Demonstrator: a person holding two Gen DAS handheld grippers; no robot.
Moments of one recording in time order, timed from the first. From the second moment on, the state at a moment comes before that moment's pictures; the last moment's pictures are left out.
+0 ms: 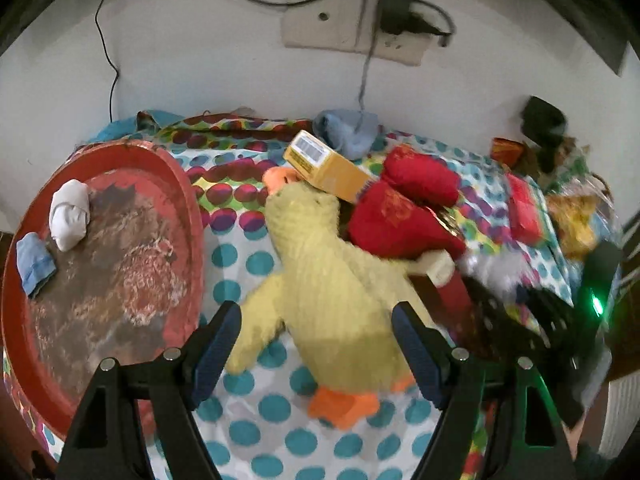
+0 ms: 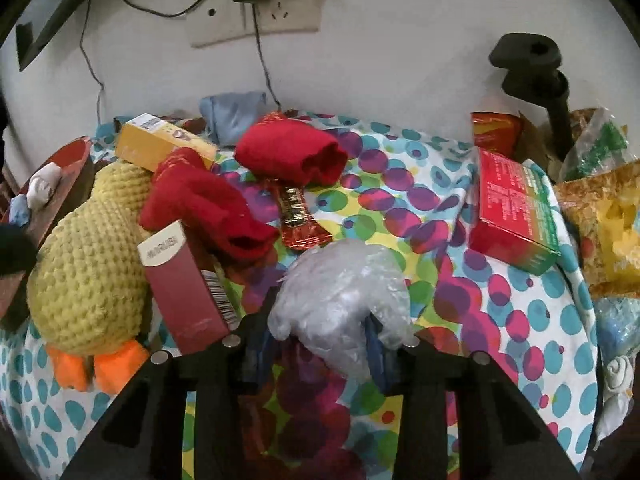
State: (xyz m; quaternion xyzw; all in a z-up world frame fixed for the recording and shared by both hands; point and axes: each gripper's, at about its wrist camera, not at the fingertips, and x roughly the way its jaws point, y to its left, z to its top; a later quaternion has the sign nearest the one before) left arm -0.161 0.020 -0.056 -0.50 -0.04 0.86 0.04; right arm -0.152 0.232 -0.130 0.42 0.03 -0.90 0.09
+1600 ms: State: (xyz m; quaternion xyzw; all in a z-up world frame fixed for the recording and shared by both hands) left arm -0.161 0.007 -0.013 -0.43 -0.04 0.90 0.05; right arm -0.157 0.234 -0.132 0.43 0.03 -0.90 0.06
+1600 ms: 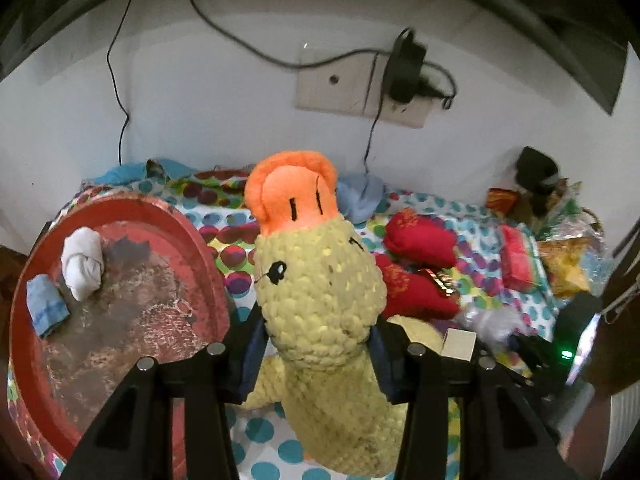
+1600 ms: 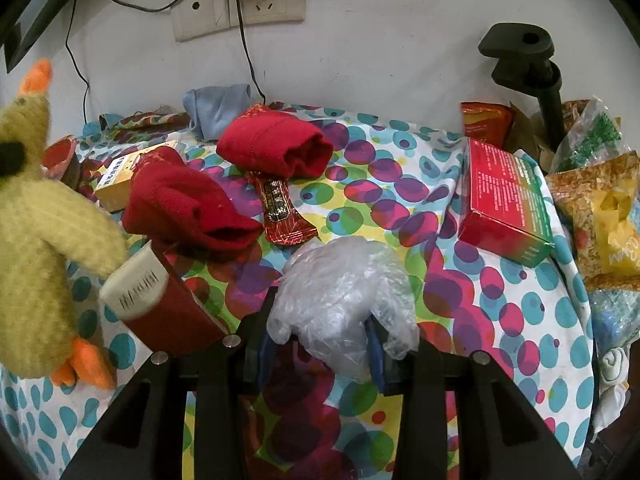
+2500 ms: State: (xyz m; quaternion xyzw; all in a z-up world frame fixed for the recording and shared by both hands) left arm -0.131 -0.124 0.062 -0.41 0.03 0.91 -0.06; right arm -0.158 0.231 -0.129 0.43 0.04 -0.90 0.06
